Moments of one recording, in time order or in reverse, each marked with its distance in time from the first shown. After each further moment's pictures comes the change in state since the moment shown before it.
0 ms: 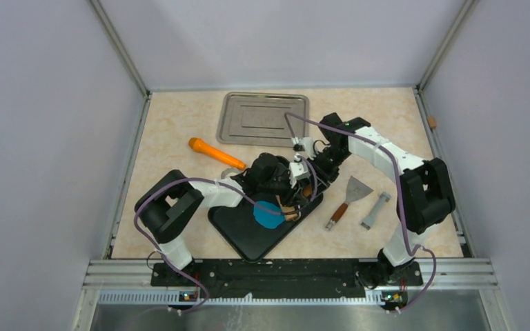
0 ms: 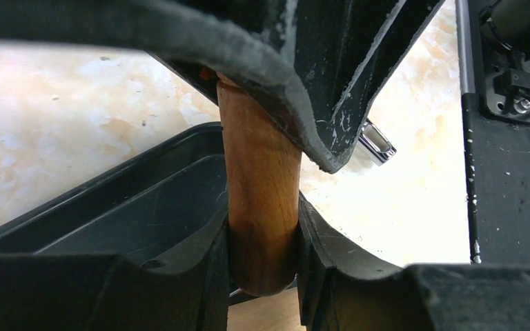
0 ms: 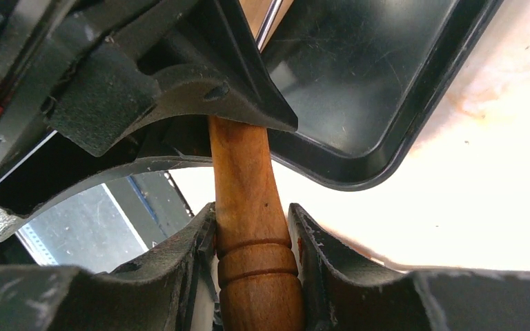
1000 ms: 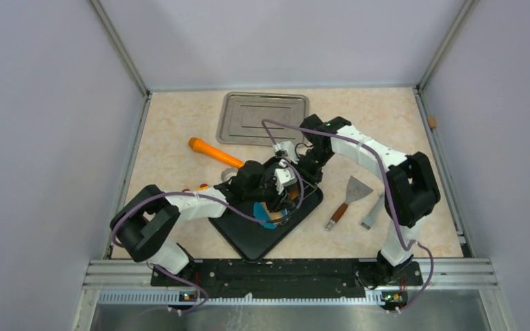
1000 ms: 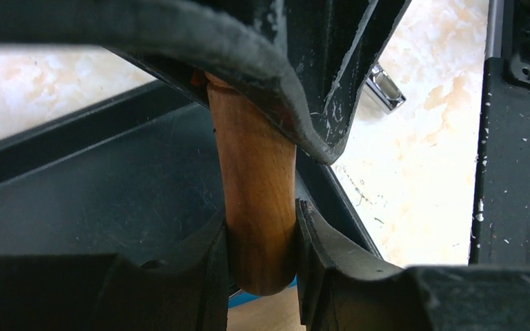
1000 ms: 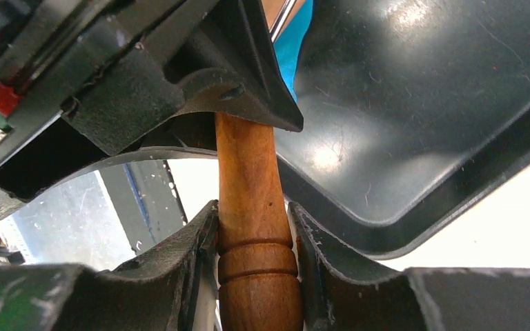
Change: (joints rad) left arm 0.010 -0.224 -0.151 -0.105 -0.129 0.039; right arm 0.115 0.074 0.114 -0.030 -0.056 -0.128
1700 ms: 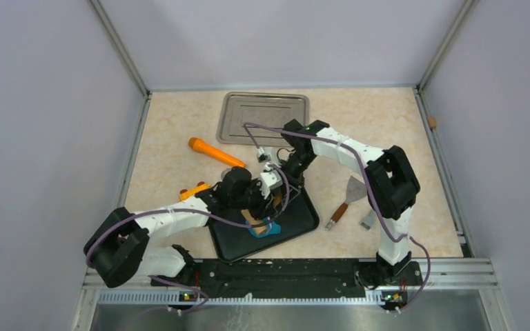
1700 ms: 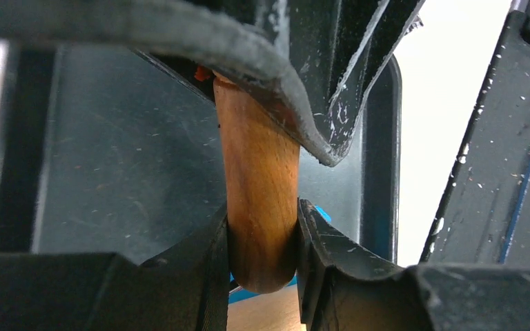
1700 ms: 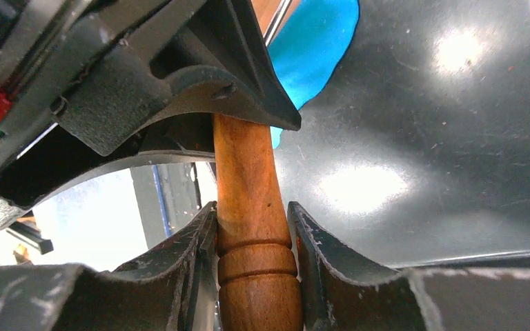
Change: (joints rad) left arm 0.023 -0.216 -0.103 -0.249 -0.084 -0.097; right arm 0.090 0.158 0.068 0.046 -0.168 0.013
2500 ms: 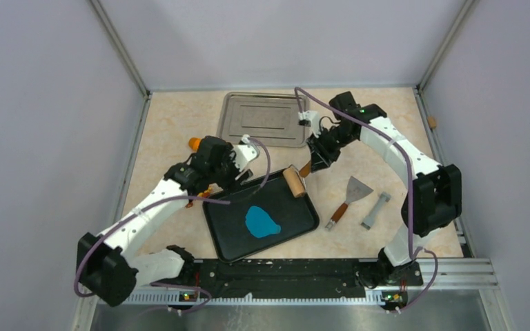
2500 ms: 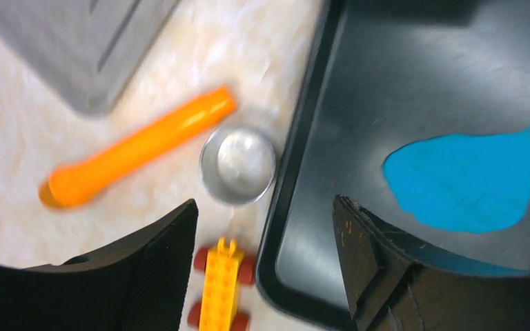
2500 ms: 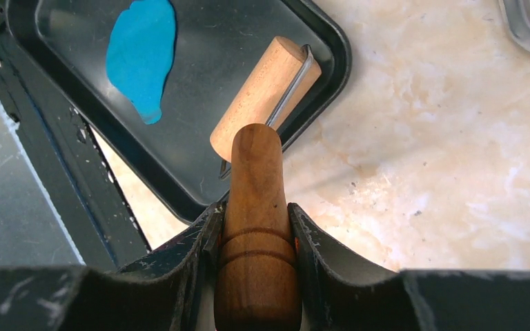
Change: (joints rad) left arm 0.212 -0.214 0.294 -0.559 -0.311 0.459; right arm -0.272 -0.256 -0.031 0.052 0.196 0.052
